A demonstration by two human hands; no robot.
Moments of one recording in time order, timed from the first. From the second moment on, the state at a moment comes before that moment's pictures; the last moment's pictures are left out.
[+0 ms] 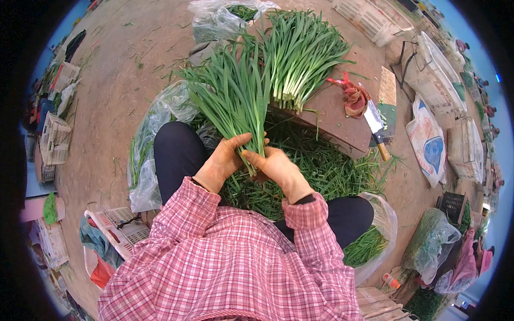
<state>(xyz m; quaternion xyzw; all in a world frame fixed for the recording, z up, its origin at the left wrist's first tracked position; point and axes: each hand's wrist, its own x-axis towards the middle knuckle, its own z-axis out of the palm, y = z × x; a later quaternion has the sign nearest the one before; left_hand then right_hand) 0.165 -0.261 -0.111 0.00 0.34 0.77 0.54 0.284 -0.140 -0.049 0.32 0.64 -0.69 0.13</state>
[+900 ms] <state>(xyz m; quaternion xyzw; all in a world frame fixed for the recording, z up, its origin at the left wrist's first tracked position) 0.167 -0.262 -0.133 -0.11 0.20 0.79 0.56 0.260 -0.154 -0.067 0.34 0.63 -0.69 -0.14</state>
